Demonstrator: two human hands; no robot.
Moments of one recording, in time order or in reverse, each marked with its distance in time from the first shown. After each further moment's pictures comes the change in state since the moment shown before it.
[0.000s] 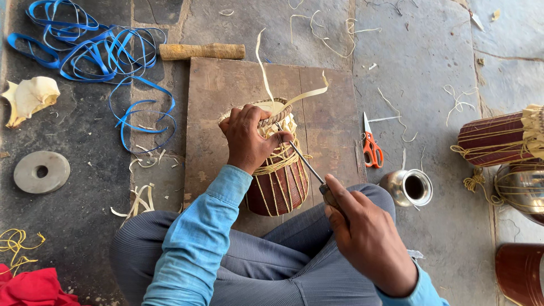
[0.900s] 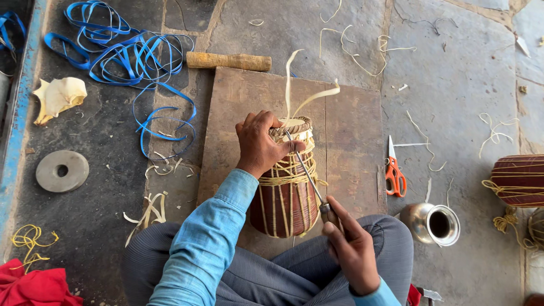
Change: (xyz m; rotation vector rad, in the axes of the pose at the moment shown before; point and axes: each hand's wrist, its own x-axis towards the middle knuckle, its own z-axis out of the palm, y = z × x) left_hand 0.026 -0.039 0.014 -0.022 -0.069 -0.085; right_hand 0.042 0.097 0.123 0.915 0.101 -0.066
